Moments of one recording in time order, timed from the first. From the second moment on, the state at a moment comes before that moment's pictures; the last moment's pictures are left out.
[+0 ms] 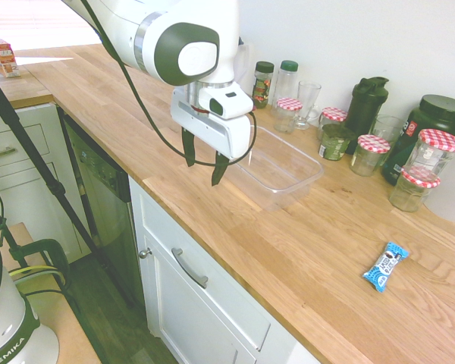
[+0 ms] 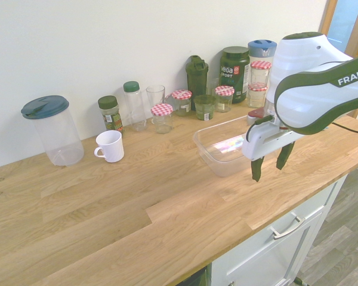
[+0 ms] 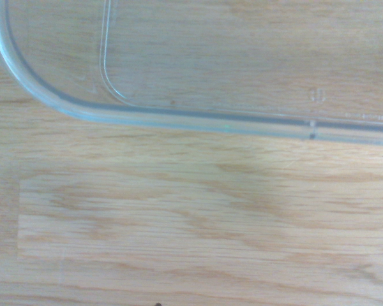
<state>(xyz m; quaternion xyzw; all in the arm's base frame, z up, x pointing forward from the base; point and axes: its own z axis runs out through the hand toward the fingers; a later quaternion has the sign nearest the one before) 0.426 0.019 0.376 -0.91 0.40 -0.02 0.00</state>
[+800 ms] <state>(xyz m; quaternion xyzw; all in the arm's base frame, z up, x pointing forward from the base) 0.407 -0.131 0.369 -0.89 0.45 -0.05 0.01</state>
